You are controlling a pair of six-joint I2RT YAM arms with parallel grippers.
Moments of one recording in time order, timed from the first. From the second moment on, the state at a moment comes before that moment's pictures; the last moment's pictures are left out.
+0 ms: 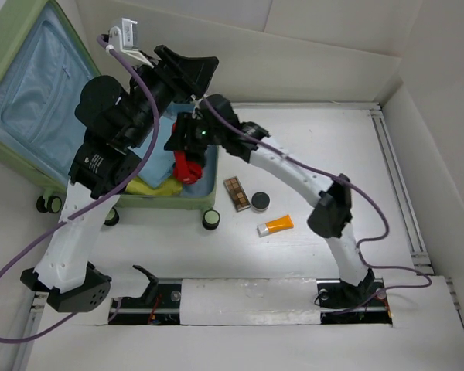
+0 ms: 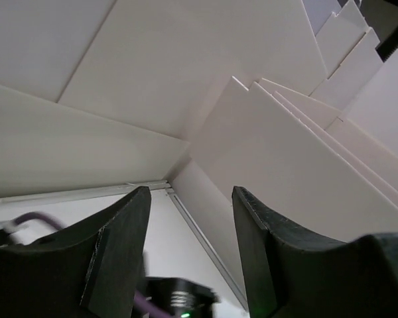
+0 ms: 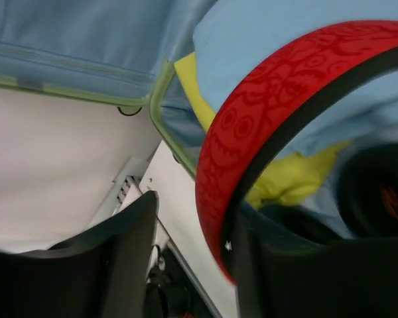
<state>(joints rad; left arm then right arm) -0.59 1.28 1.90 -0.34 -0.01 -0.57 0.84 2.09 2.19 -0.47 -0.23 0.72</state>
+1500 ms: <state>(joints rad) -0.59 1.45 1.27 -0.62 -0.46 -0.39 0.50 1.27 1.27 -0.63 -0.11 0.58</state>
